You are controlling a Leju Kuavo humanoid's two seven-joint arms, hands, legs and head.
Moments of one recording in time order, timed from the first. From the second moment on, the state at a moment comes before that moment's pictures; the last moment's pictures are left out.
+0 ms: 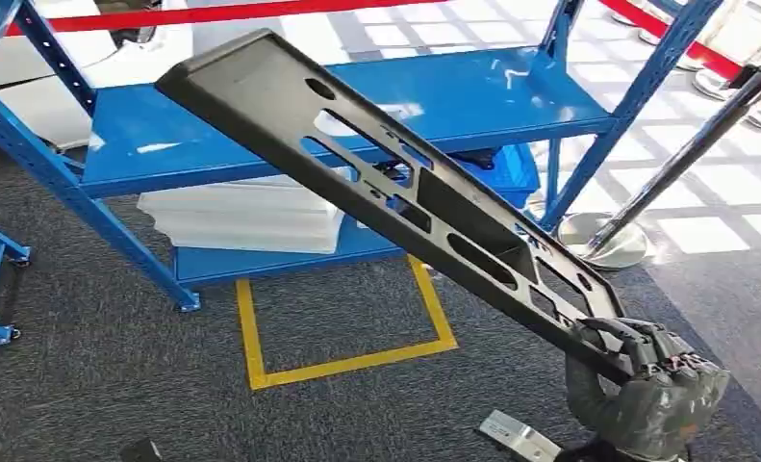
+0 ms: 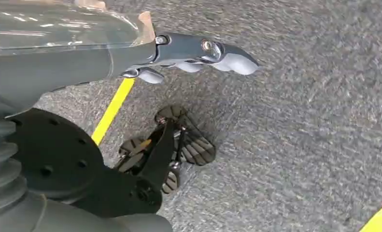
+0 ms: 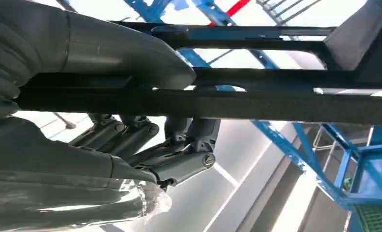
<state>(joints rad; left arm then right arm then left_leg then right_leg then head) -0.11 -0.18 0.79 -0.23 0.04 0.35 -0.34 0.20 0.22 0.08 -1.92 1.29 -0.70 -0.40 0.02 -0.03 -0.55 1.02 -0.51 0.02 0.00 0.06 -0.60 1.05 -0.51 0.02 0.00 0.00</state>
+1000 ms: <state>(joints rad) -0.11 -0.18 0.82 -0.23 0.04 0.35 -0.34 0.25 0.31 -0.07 -1.96 1.21 -0.70 -0.54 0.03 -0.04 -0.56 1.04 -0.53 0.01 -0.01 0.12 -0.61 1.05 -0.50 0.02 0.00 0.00</state>
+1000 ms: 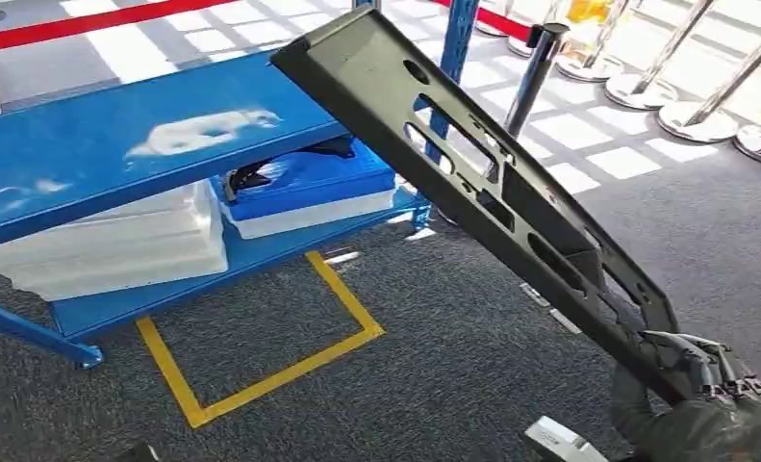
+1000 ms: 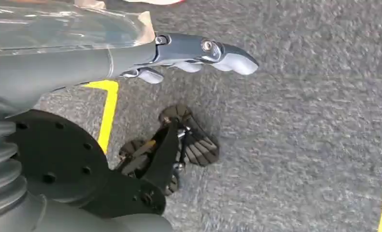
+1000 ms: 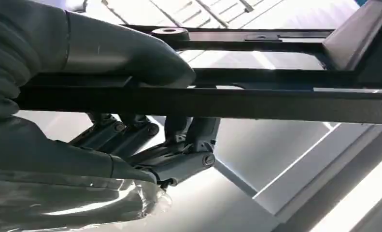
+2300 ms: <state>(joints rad) -0.11 -0.19 0.84 -0.23 0.04 0.34 -0.35 0.29 0.33 -0.17 -2.03 1.15 -0.70 -0.55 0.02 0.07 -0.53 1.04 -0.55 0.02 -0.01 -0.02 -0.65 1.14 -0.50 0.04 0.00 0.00</state>
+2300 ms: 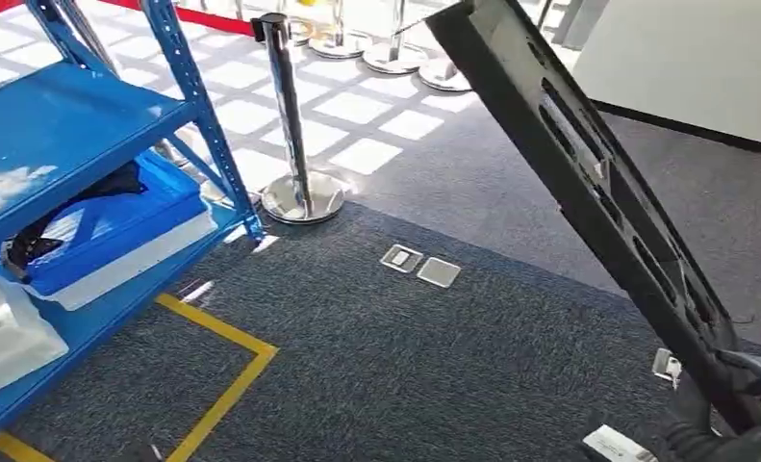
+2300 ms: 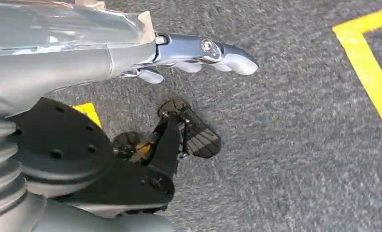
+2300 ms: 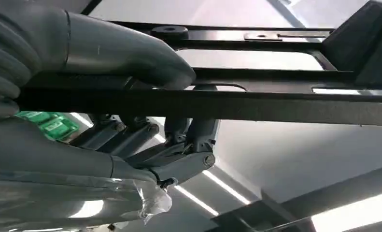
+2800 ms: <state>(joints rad) -0.10 -0.19 0.84 -0.23 0.04 0.35 -0.34 0.29 0.34 -0.19 -2.04 1.14 -0.70 -0.55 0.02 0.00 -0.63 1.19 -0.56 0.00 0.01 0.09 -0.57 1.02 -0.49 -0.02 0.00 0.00</state>
